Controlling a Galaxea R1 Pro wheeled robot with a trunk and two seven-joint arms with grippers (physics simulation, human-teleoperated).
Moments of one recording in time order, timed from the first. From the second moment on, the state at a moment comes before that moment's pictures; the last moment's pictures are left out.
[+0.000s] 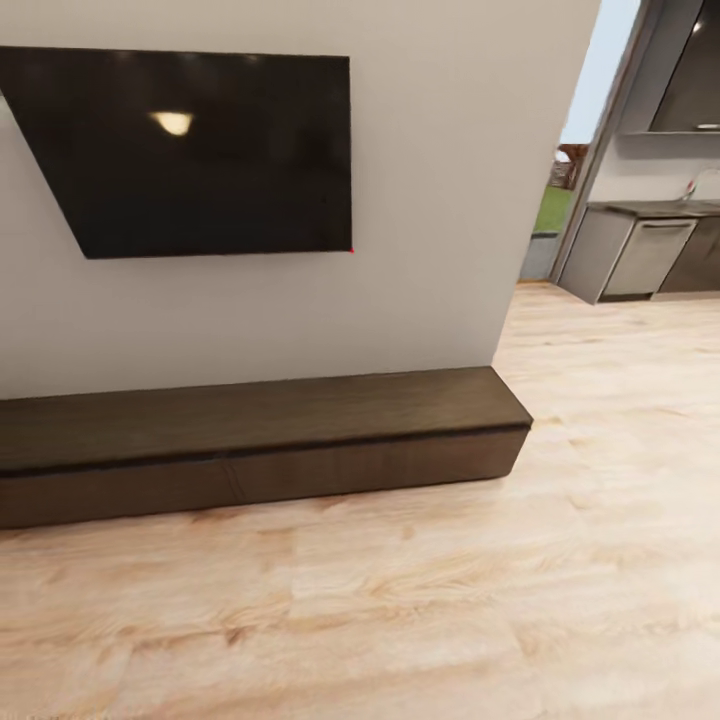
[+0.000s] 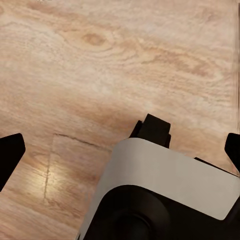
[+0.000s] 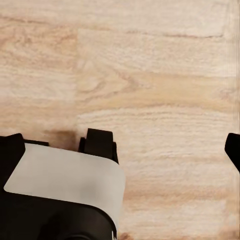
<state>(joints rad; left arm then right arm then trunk) -0.39 0.01 -1.17 -0.06 1.51 0.01 0.36 -0.40 -0.01 0.13 0.06 0.07 -0.08 -0.06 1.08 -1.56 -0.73</state>
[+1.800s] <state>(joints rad) -0.42 0.00 -1.17 -0.09 1.50 0.03 0.15 -0.42 -0.01 0.15 -0.06 0.21 -0.06 -0.09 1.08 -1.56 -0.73</state>
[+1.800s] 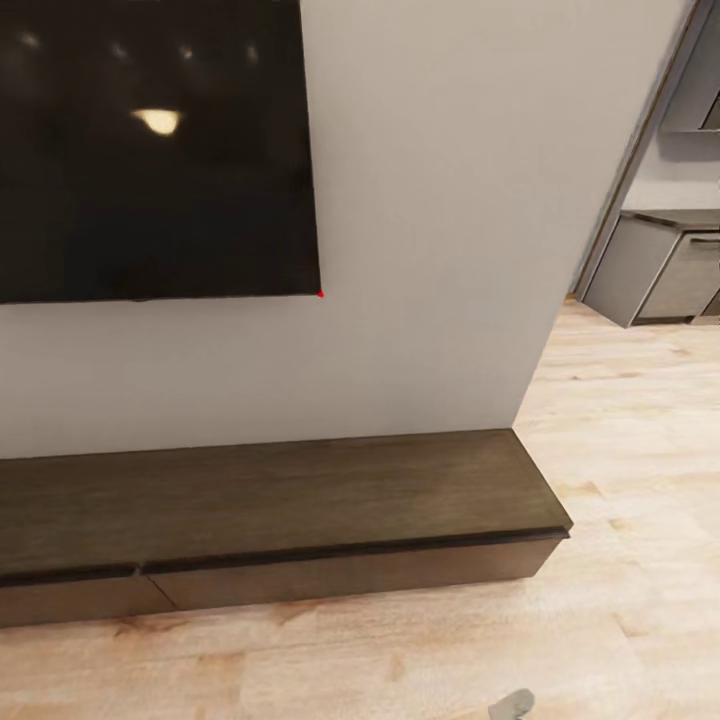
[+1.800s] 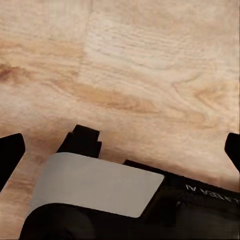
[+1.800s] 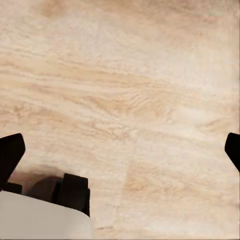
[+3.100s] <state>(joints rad) -1.06 0.04 -0.81 -0.80 1.28 0.59 -0.97 -0.42 0.13 0.23 -0.26 1.40 0.14 -0.66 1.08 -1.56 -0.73</state>
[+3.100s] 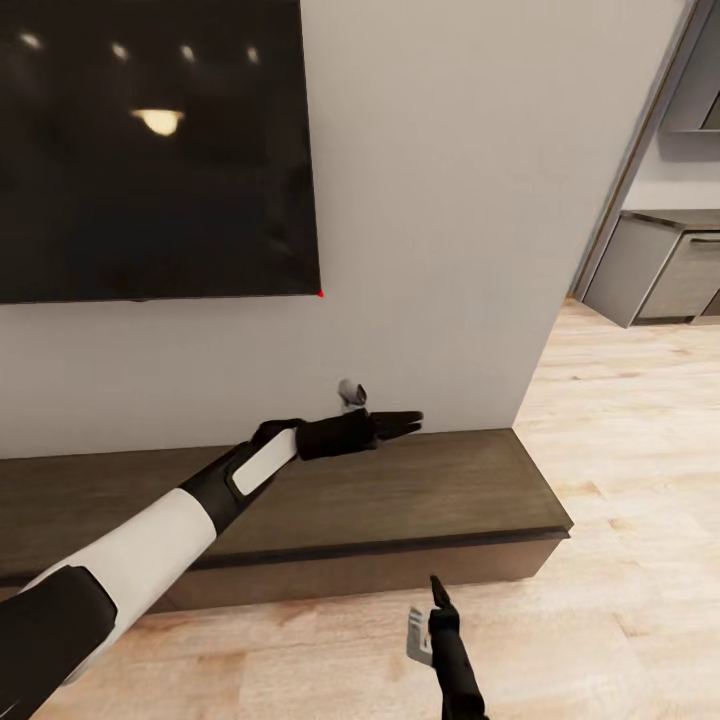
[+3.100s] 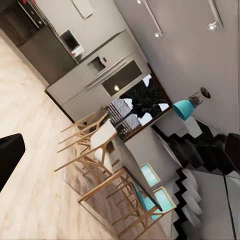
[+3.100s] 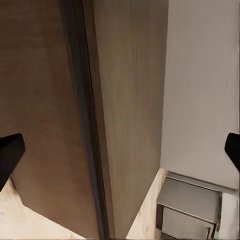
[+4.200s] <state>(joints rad) -1.05 -0.02 -0.81 -0.80 1.28 0.58 -0.96 -0.52 0.09 0.29 -0.19 1.39 -0.04 -0.67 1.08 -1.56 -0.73</state>
